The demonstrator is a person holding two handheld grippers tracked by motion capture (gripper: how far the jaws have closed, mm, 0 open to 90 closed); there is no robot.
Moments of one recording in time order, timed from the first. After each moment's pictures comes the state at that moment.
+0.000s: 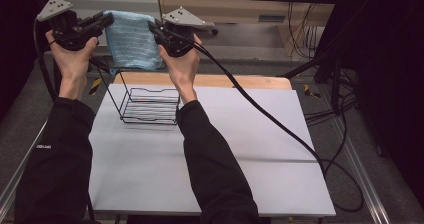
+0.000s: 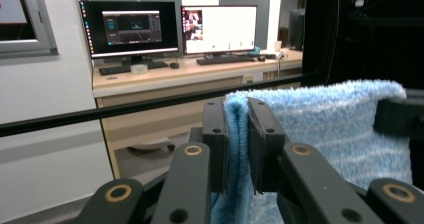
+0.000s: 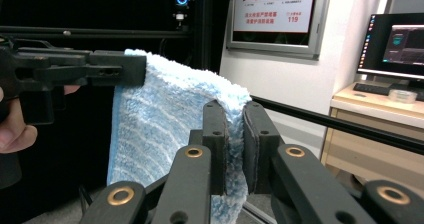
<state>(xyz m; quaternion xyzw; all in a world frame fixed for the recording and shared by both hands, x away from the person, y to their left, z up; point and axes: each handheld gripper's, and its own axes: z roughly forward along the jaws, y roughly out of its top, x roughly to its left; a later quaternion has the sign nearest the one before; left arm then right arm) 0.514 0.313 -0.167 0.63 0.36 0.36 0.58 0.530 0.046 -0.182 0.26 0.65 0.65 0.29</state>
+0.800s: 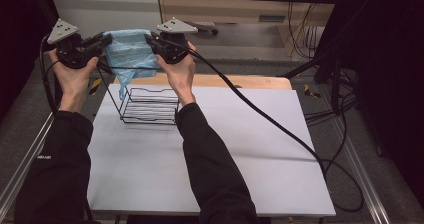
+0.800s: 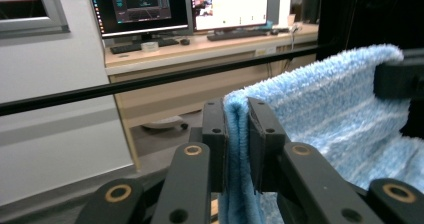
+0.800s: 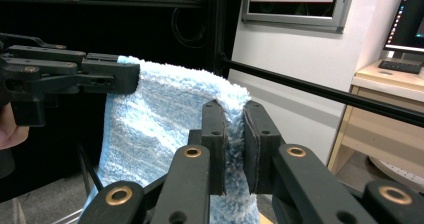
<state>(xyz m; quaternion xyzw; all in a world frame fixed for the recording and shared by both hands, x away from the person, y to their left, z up) 0.511 0.325 -0.207 0.65 0.37 0.39 0.54 0.545 0.060 -0.210 0.25 0.69 0.63 0.26</state>
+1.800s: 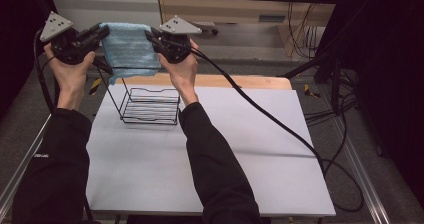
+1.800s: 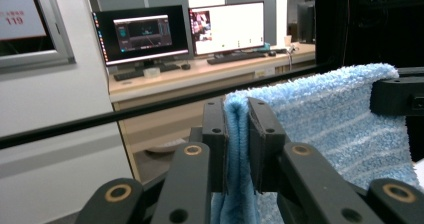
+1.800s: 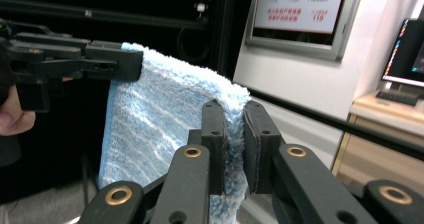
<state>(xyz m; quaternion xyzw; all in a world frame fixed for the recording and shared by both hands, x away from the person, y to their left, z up) 0.504 0.326 -0.202 0.63 0.34 0.40 0.56 0.539 0.054 -0.209 0.21 0.68 0.64 0.29</state>
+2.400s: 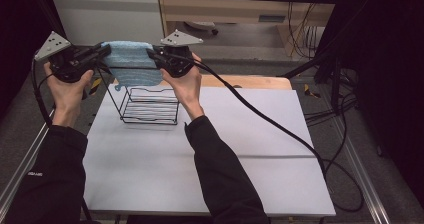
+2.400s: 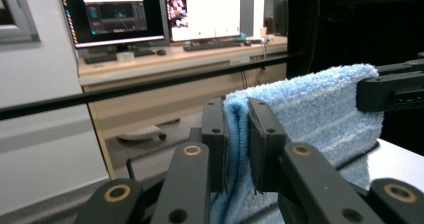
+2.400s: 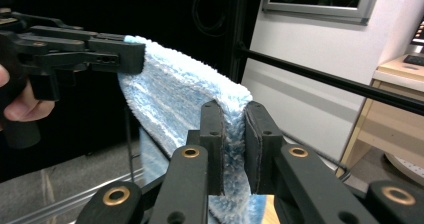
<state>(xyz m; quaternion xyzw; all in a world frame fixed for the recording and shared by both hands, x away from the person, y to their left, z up) 0.476 0.332 -0.221 0.65 0.34 0.34 0.58 0.510 0.044 -0.220 0.23 0.72 0.61 0.24</state>
